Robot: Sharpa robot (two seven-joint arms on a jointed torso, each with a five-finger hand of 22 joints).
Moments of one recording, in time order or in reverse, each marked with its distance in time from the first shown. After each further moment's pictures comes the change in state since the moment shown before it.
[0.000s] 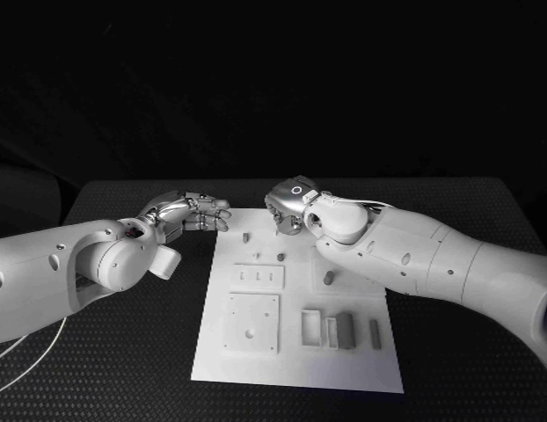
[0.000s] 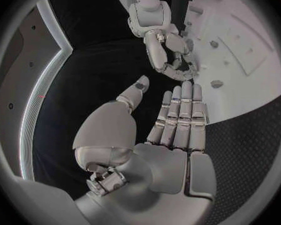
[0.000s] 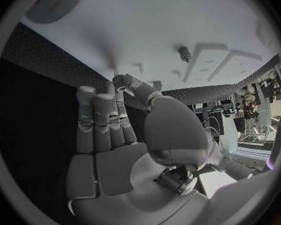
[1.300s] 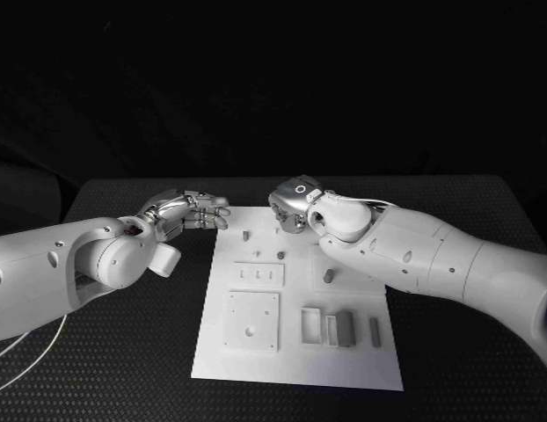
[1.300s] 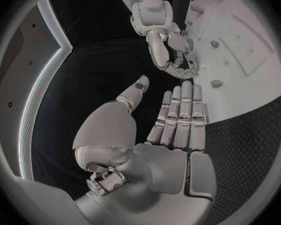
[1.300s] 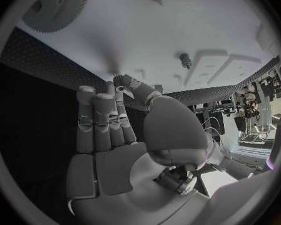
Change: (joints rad) left arm 0.001 -0.003 0.000 -0.001 0.016 0.000 -0.006; left_hand 0.000 0.000 -0.003 -0.003 0.000 0.000 0.000 0.000 -0.001 0.000 0.000 -0.004 0.000 0.000 0.000 0.000 0.002 0.000 0.000 0.000 0.000 -0.001; right arm -0.003 -0.002 -0.003 -0.021 0.013 -0.002 0.013; right_hand 0.002 0.002 0.000 0.000 0.000 -0.002 -0.002 -0.013 0.000 0.000 0.000 -0.008 0.002 -0.004 0.004 0.000 -0.002 0.000 -0.001 0.002 0.004 0.000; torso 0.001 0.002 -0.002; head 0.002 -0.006
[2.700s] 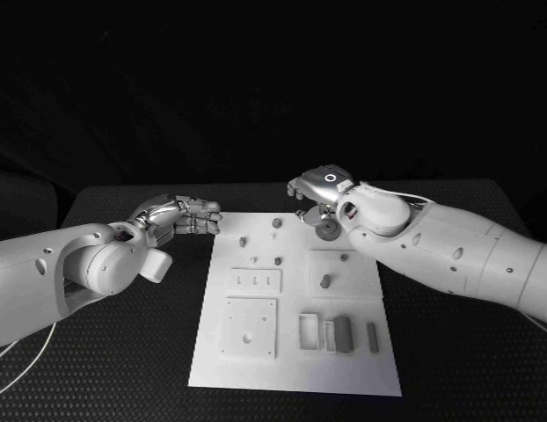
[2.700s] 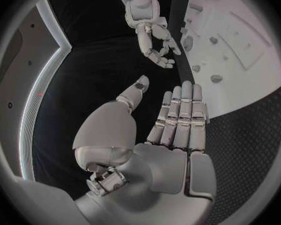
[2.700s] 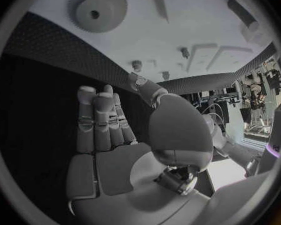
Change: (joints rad) left arm 0.003 -0.027 0.000 0.006 0.002 -0.002 -0.002; left_hand 0.000 0.000 -0.002 0.002 0.000 -0.004 0.004 -0.004 -0.002 -0.004 0.004 -0.004 0.001 0.000 0.000 -0.004 0.003 0.000 0.000 0.000 0.000 -0.002; right arm 0.014 -0.198 0.078 0.197 0.063 -0.036 -0.012; right_hand -0.046 -0.127 0.024 0.101 0.000 -0.156 0.029 -0.088 -0.045 -0.135 0.055 -0.031 -0.076 -0.035 0.043 0.019 -0.023 0.000 -0.010 -0.005 0.000 0.000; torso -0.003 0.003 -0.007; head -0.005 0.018
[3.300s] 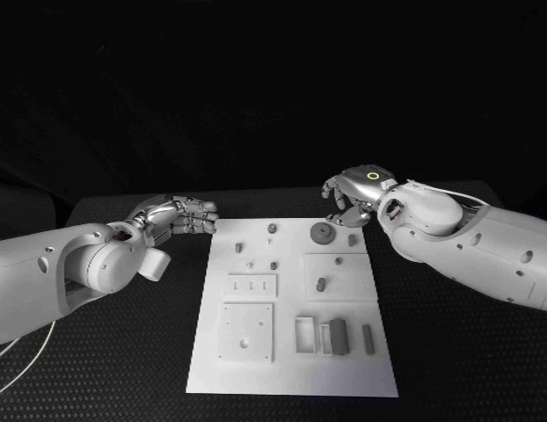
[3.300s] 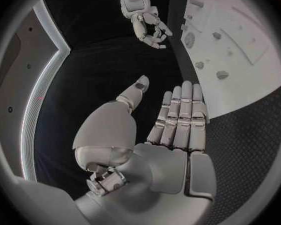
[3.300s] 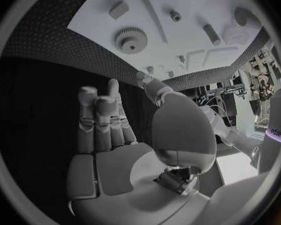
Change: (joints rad) left arm 0.000 -0.002 0.000 -0.036 0.003 0.000 0.002; left_hand 0.000 0.000 0.000 0.000 0.000 0.000 0.000 0.000 0.000 0.000 0.000 0.000 0.000 0.000 0.000 0.000 0.001 0.000 0.000 0.000 0.000 0.000; right arm 0.005 -0.171 0.014 0.121 0.080 0.058 -0.003; right_hand -0.017 -0.088 -0.082 0.103 0.000 -0.003 -0.041 0.015 -0.002 0.108 -0.095 0.450 0.532 0.021 -0.079 0.069 0.022 0.019 0.016 -0.009 0.021 0.000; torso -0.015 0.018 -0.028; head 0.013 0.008
